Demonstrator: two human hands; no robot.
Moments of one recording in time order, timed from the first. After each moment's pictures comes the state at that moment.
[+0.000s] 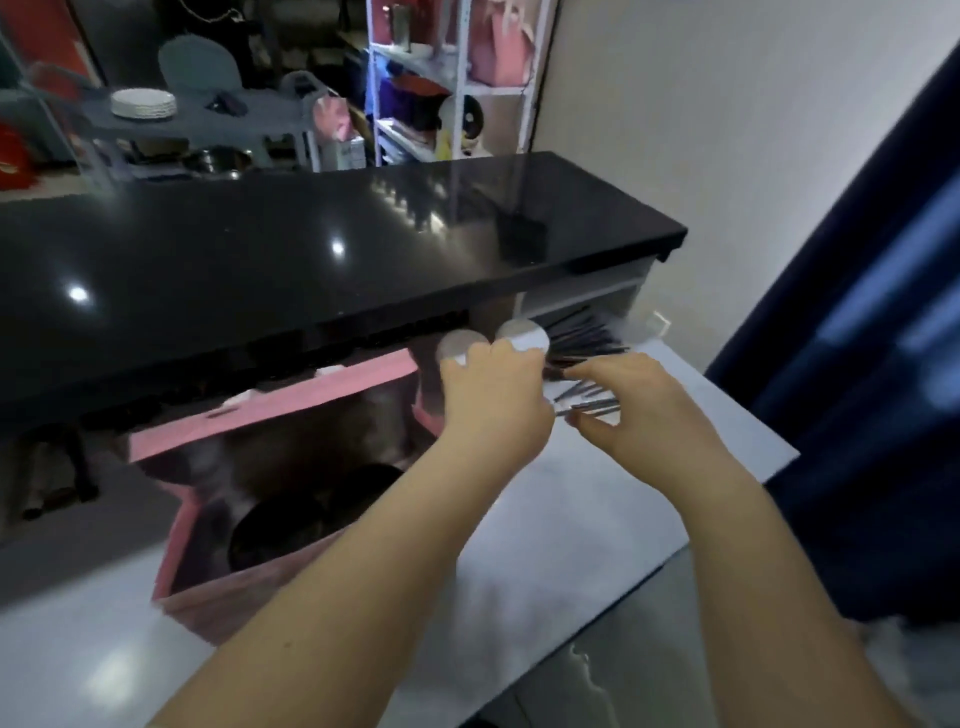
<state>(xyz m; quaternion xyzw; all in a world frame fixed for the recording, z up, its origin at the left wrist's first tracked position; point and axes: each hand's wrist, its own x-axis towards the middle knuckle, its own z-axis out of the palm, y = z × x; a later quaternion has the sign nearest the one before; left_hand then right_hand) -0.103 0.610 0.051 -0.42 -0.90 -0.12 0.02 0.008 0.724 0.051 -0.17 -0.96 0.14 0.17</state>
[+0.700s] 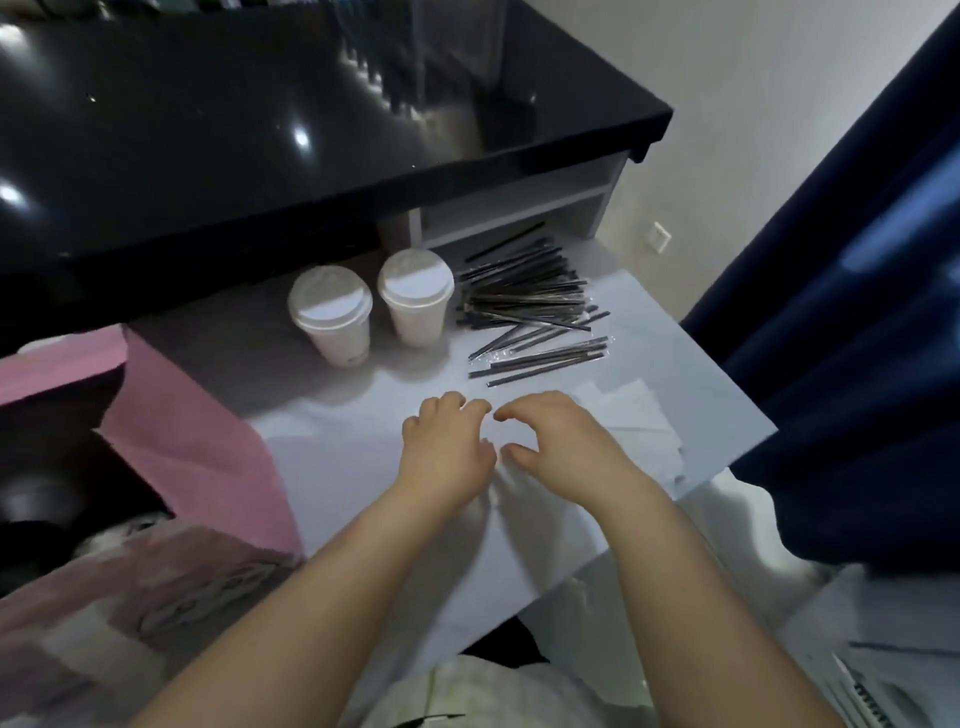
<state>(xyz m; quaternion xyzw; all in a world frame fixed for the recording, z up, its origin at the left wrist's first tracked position) -0.086 0.755 -0.121 -0.35 -0.91 -0.13 -0.18 0.005 0.879 -0.098 -0.16 -0.95 0.24 -0.04</state>
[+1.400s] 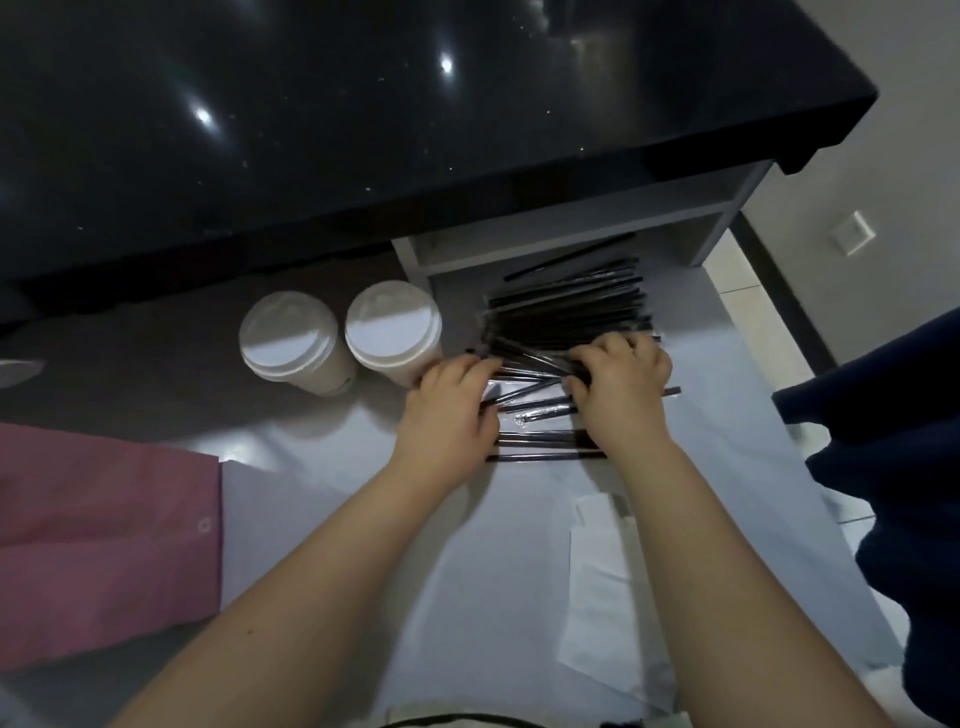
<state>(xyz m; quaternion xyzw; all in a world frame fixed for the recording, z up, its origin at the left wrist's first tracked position) -0.163 0.868 -0.141 -0.23 -0.95 -0.17 -0.10 -0.128 1.057 -0.176 -0.17 -0.97 0.17 0.03</state>
